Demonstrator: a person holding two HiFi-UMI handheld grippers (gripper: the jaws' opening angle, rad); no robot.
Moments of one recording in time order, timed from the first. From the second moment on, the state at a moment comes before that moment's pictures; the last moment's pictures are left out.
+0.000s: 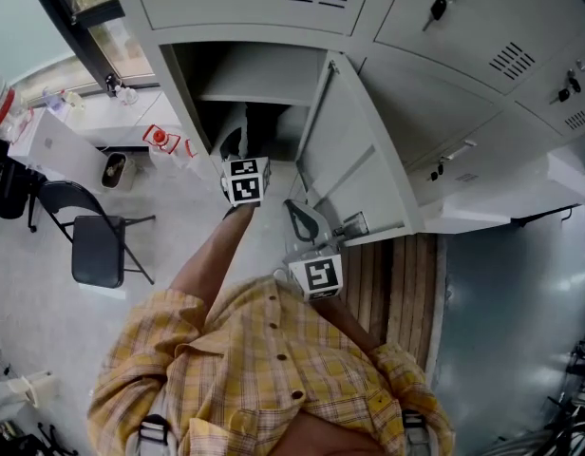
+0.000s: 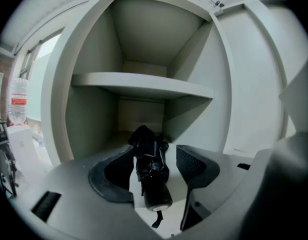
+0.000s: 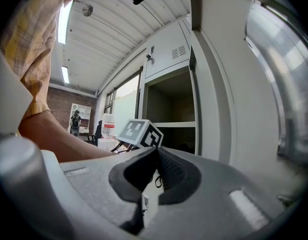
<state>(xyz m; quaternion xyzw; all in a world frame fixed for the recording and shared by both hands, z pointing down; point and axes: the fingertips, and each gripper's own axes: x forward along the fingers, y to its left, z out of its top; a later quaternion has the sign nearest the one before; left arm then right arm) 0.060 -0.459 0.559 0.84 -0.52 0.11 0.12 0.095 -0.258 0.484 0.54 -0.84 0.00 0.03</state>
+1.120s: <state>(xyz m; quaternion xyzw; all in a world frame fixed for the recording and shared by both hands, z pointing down) 0.037 -0.324 0.497 0.89 -0.44 0.06 0.07 0.089 -0.244 0.478 0.56 -0.83 0.04 -0.01</state>
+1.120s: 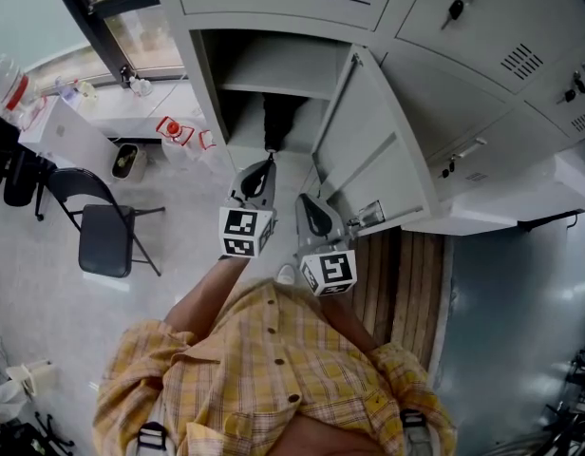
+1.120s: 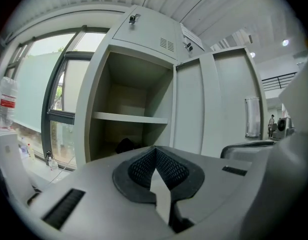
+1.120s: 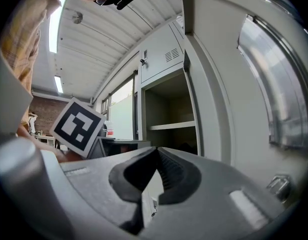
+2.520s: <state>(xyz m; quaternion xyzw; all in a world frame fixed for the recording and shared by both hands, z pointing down) 0.013 -0.236 0.484 0.91 -0.41 0.05 0.01 0.065 -0.221 0.475 0.54 -0.84 0.03 -0.01</state>
